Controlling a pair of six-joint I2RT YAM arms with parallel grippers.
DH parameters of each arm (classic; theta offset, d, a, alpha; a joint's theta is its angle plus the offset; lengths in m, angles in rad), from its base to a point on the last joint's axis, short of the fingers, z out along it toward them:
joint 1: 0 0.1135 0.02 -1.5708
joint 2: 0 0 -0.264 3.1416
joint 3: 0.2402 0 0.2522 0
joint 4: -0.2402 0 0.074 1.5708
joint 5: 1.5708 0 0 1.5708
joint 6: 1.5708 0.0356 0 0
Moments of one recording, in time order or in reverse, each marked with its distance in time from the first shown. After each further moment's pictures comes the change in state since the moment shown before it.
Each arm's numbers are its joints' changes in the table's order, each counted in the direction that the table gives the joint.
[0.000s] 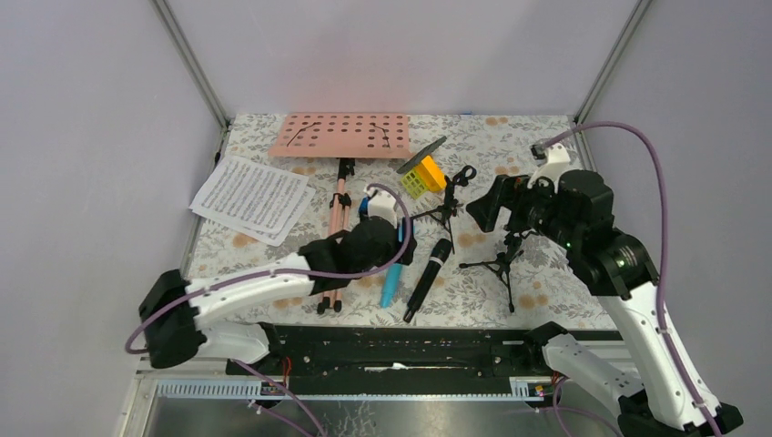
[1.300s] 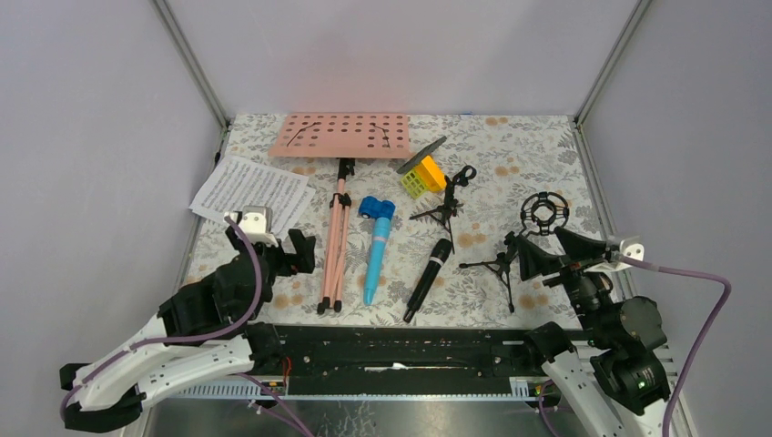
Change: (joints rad) left arm 0.001 -0.861 -0.038 -0.570 -0.416 0.131; right arm 0.000 -0.773 -0.484 0.294 0.277 -0.115
